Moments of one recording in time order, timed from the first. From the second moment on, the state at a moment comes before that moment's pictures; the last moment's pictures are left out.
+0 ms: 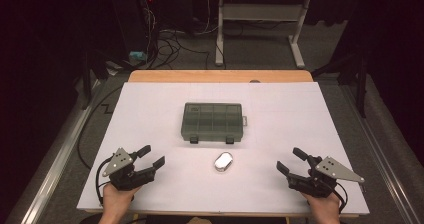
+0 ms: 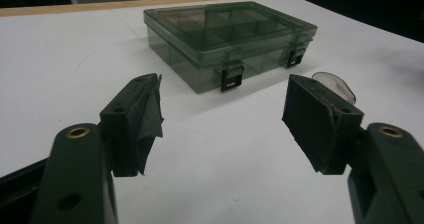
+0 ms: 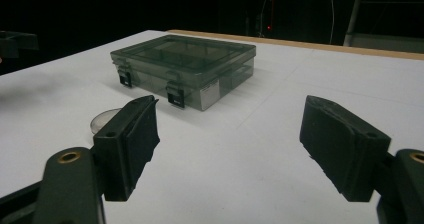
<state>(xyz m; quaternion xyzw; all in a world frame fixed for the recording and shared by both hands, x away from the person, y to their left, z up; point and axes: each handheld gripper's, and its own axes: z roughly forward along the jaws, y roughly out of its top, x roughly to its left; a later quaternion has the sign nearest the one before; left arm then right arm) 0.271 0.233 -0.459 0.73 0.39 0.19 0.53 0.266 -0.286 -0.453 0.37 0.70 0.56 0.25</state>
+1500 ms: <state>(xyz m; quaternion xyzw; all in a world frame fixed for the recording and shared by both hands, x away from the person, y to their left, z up) 0.293 0.202 -0.456 0.73 0.38 0.18 0.54 0.305 -0.217 -0.458 0.34 0.75 0.53 0.20</state>
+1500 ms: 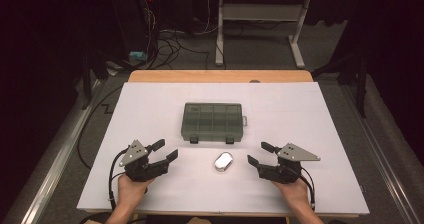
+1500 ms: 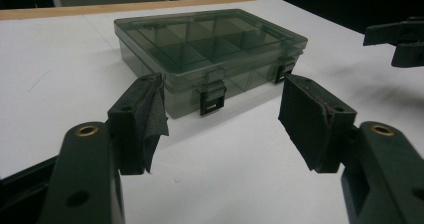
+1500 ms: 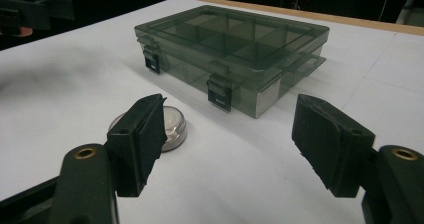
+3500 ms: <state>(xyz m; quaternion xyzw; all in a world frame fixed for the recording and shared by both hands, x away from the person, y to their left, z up) 0.380 0.182 -0.423 0.83 0.41 0.10 0.38 0.386 -0.182 -0.434 0.37 0.84 0.37 0.14</state>
